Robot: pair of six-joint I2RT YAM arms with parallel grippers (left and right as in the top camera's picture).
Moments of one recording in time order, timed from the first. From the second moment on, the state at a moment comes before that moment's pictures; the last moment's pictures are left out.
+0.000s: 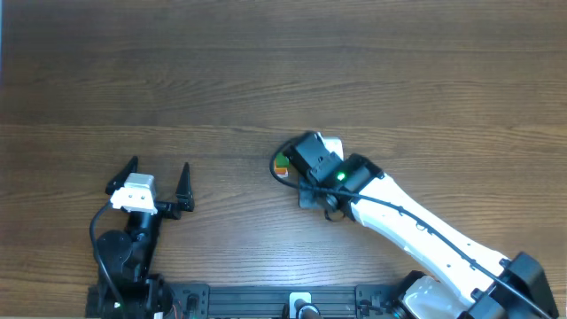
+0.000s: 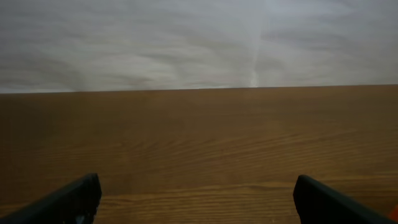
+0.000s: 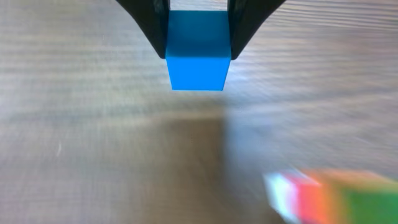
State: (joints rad) left arm 0.03 0.01 0.01 -0.06 0.15 -0.02; right arm 0.73 1.42 1.04 -0.97 0.10 0.70
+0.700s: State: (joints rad) left arm 0.03 0.01 0.01 -0.06 0.15 -0.02; right arm 0.76 1.80 1.58 -1.17 0.11 0.68
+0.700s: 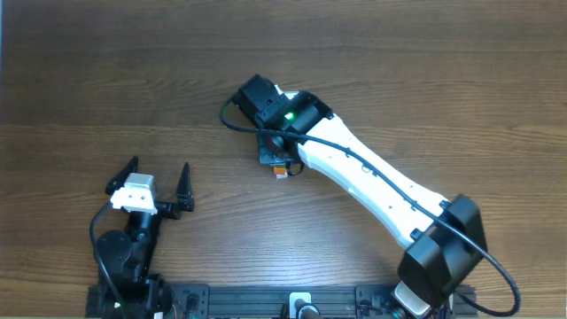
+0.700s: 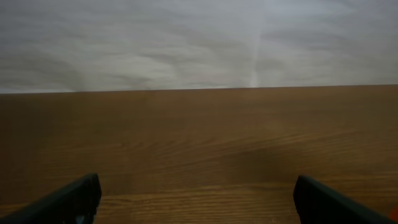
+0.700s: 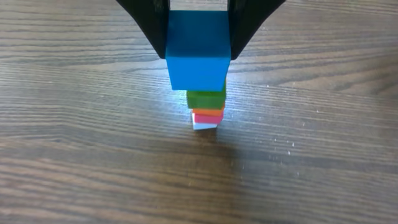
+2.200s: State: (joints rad) left arm 0.03 0.01 0.01 -0.06 0.15 -0.02; right arm 0.78 1.86 1.58 -1.16 0.10 0.68
